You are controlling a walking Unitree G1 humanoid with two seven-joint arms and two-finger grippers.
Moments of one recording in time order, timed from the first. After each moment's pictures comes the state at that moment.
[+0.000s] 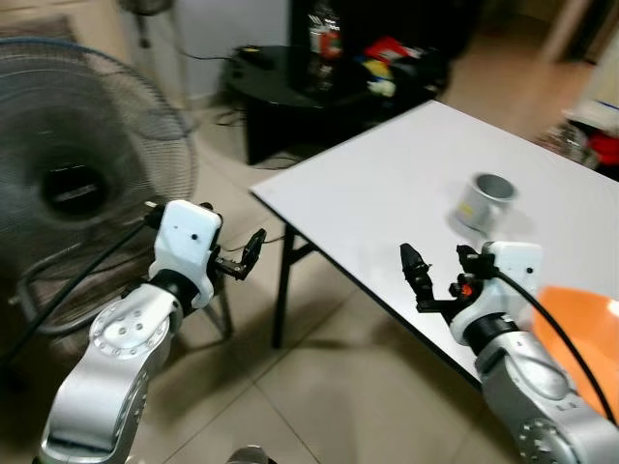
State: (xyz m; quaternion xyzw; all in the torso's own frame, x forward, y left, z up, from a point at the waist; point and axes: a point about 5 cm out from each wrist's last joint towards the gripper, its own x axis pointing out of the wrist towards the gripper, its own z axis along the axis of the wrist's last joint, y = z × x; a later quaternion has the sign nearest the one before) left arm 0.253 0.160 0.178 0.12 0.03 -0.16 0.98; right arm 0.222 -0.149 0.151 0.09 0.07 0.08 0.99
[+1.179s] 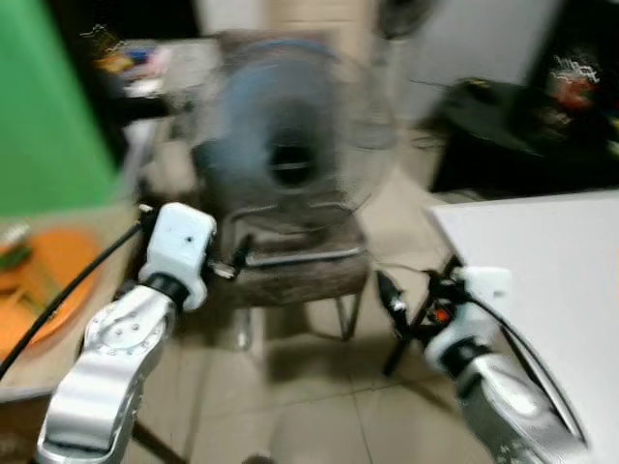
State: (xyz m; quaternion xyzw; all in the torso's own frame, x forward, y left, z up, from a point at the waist) left arm 0.250 0.172 0.168 0.14 0.06 -0.13 0.98; right arm 0.209 -0.128 0.127 0.13 0.11 0.14 0.98
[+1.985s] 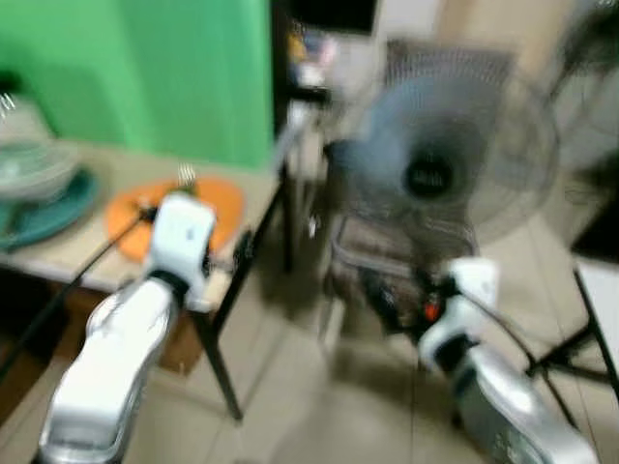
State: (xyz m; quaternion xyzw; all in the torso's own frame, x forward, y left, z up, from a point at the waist) left arm 0.252 0.171 0.173 0.14 0.04 -0.12 0.98; right arm 0.214 -0.121 0.131 0.13 0.10 0.18 0.97
